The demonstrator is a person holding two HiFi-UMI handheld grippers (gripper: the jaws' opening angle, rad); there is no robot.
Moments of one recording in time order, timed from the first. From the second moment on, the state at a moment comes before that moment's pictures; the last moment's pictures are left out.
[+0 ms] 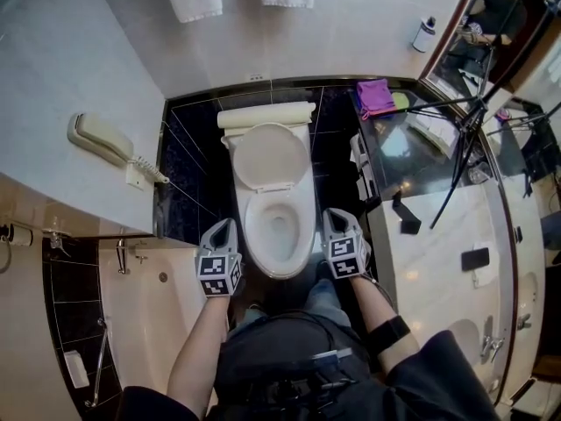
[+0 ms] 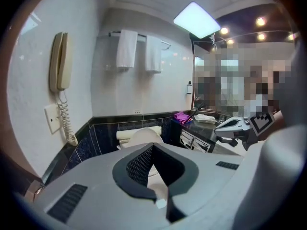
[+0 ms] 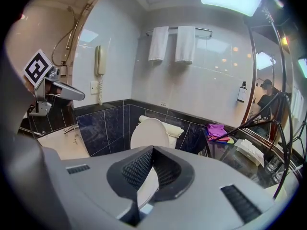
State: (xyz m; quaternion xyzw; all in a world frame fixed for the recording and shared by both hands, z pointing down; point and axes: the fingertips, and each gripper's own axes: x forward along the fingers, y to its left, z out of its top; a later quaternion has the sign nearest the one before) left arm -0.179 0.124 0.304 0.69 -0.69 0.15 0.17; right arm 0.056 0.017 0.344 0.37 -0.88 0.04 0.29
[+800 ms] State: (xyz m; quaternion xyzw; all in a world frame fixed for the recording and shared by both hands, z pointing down) left arm -0.188 0.123 0.298 0.68 -0.70 0.15 0.16; right arm 0.049 0.004 0.354 0.37 -0.88 0.05 0.29
